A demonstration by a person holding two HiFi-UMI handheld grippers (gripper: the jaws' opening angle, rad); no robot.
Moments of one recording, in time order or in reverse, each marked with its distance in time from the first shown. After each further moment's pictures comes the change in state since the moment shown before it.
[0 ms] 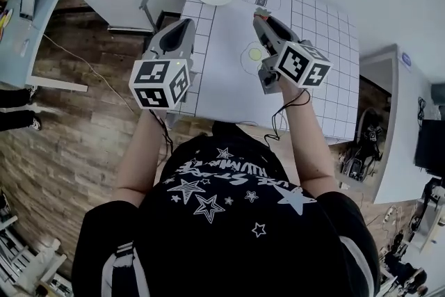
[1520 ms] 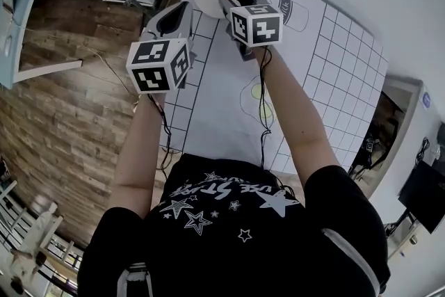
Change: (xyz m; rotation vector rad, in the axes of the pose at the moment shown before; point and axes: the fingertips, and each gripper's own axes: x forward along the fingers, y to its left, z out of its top) left arm 0.178 0.115 -0.073 -0.102 0.238 0.178; right arm 0.274 -0.092 -0.100 -0.222 0.408 0.081
